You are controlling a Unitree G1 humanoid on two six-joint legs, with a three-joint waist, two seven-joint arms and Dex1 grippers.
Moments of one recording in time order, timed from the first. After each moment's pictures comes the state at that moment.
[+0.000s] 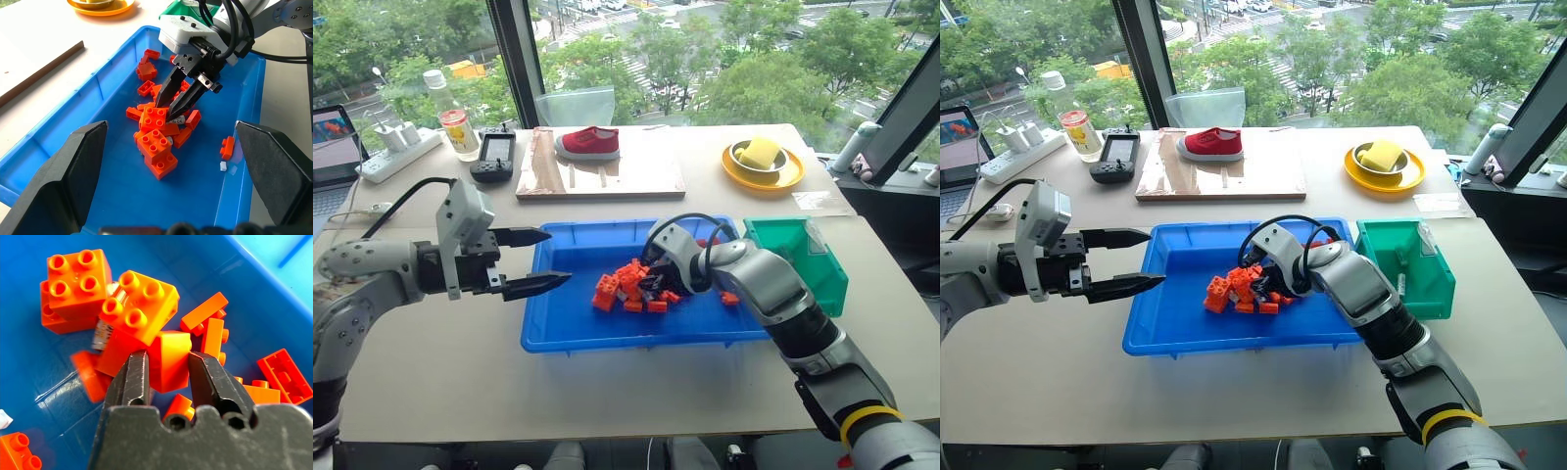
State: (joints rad) left arm -0.38 1.01 0.25 -0.42 -0.87 0.83 -0.92; right arm -0.86 -0.46 0.43 -0.09 0.21 1.14 0.70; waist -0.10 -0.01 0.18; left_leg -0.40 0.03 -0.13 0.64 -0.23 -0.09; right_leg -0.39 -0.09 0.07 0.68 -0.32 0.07
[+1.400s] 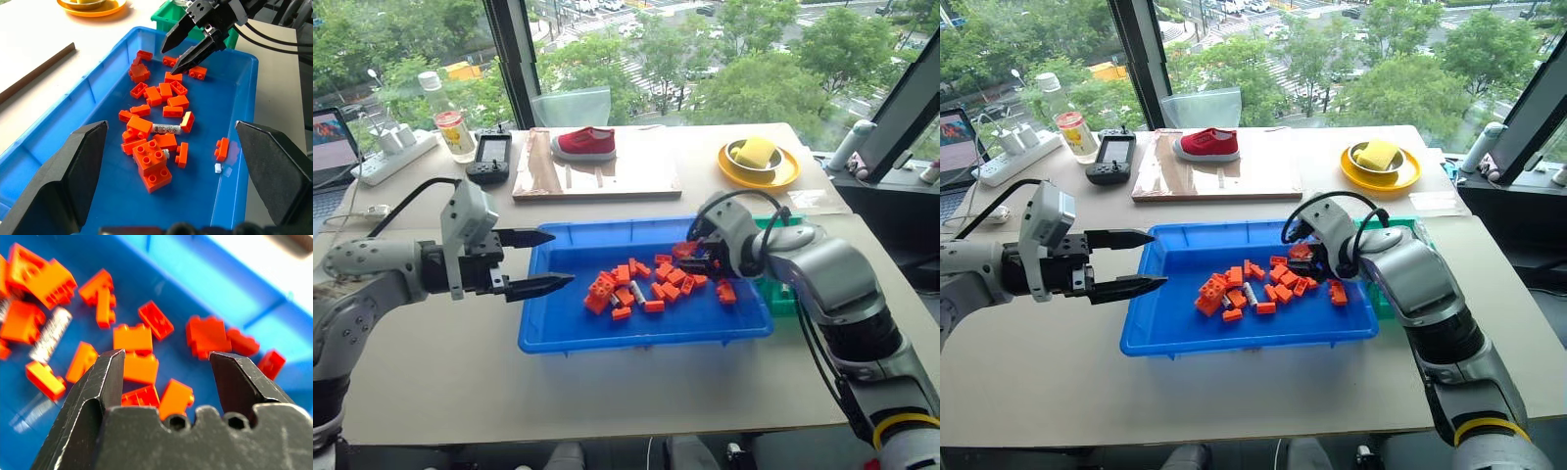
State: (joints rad) left arm -0.40 1.00 0.23 -0.42 -0.86 0.83 -0.93; right arm -0.87 -0.56 0.26 -0.30 0.26 1.30 0.61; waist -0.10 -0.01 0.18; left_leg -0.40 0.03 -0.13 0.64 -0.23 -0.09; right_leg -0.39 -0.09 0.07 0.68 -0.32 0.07
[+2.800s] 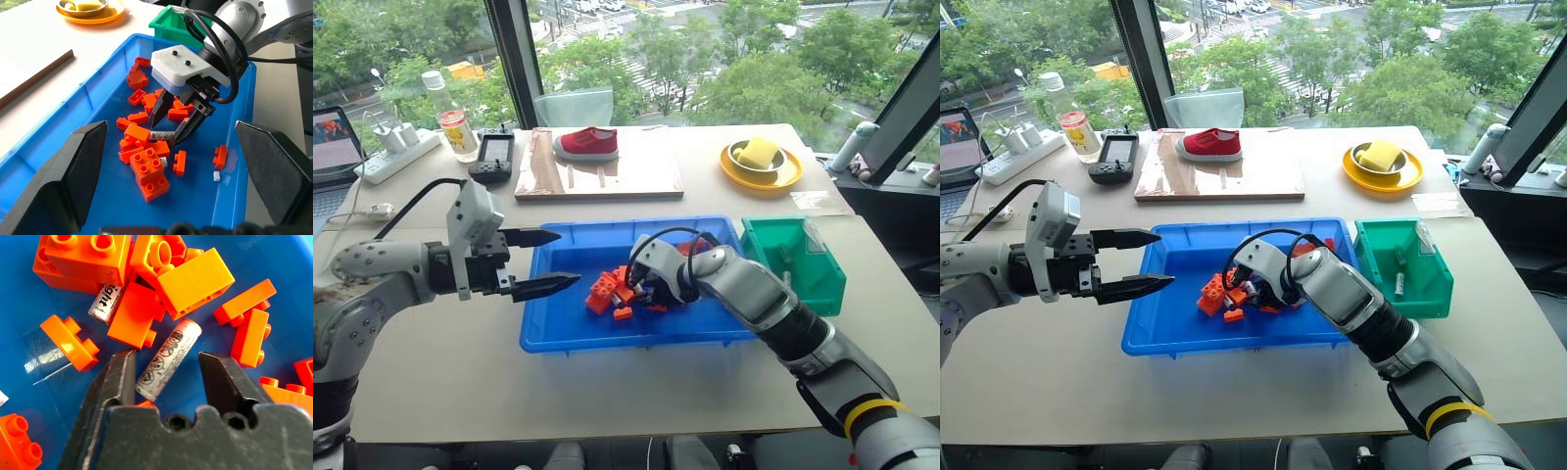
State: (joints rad) left arm -0.40 0.98 0.23 -0.44 -0.87 0.83 -0.91; right arm -0.90 -0.48 0.60 -0.09 0.18 1.12 0.69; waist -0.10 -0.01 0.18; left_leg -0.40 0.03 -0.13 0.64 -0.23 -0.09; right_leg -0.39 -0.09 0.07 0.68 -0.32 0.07
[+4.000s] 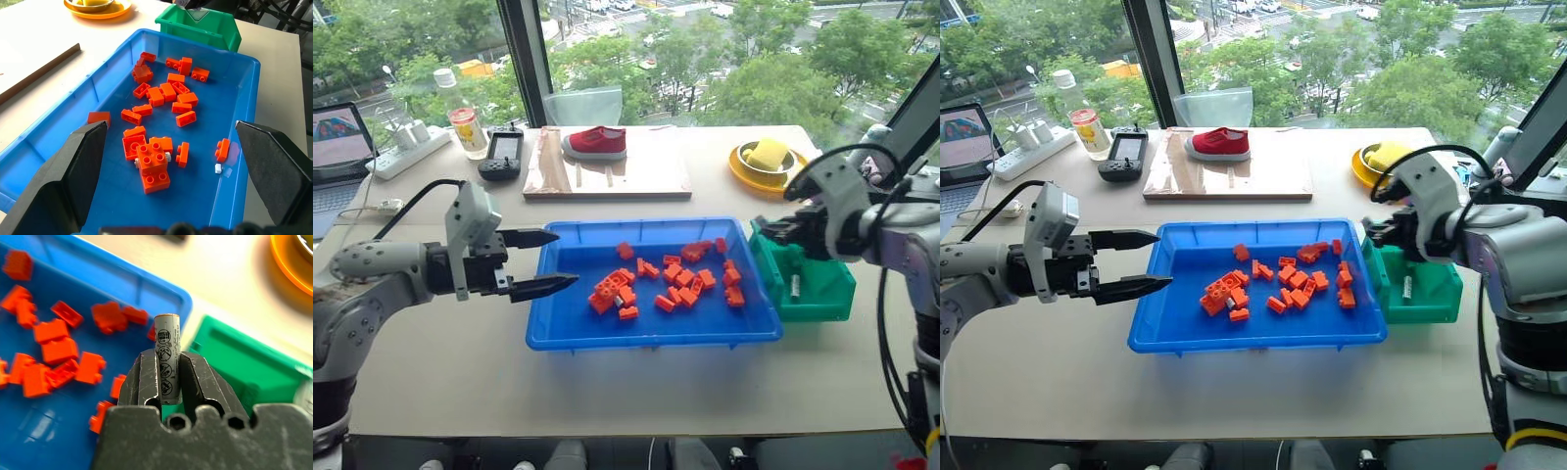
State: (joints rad) left arm -0.40 0.98 0.23 -0.43 -0.87 0.83 -0.92; right arm -0.69 -0.99 -0.07 -0.30 0.32 1.41 0.65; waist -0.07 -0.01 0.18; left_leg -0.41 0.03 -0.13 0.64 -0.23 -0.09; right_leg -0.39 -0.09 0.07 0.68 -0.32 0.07
